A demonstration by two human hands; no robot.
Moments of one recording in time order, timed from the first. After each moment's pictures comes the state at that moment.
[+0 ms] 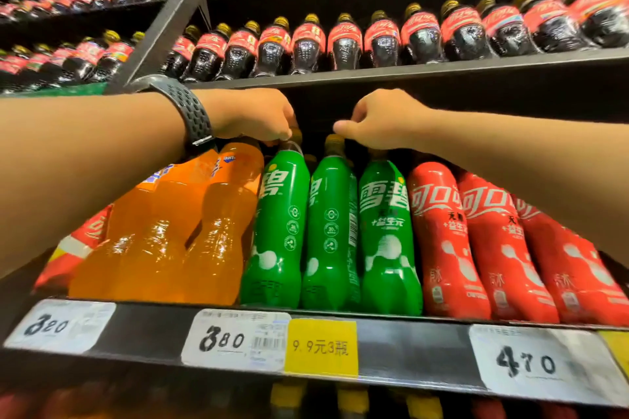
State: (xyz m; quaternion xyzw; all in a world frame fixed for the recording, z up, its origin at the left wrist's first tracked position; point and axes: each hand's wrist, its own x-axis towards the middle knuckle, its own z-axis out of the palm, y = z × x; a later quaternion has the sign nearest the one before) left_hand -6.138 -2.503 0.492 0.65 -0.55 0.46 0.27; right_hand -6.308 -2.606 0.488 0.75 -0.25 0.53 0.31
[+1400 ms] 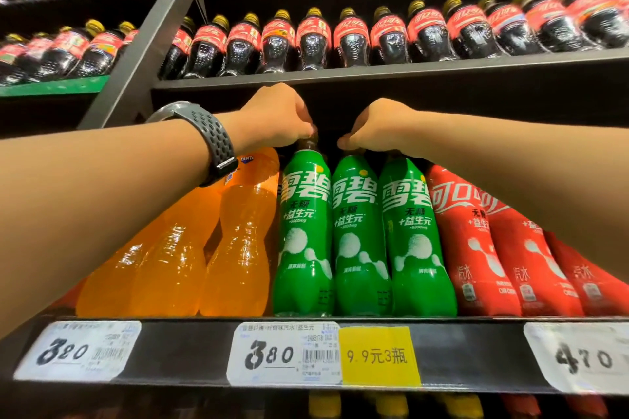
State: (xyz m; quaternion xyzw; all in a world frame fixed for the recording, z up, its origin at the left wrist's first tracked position) left_hand -6.118 -2.515 0.488 0.53 -0.57 0.48 0.39; right_hand -6.276 -2.592 0.483 0.77 -0.31 0.53 0.14
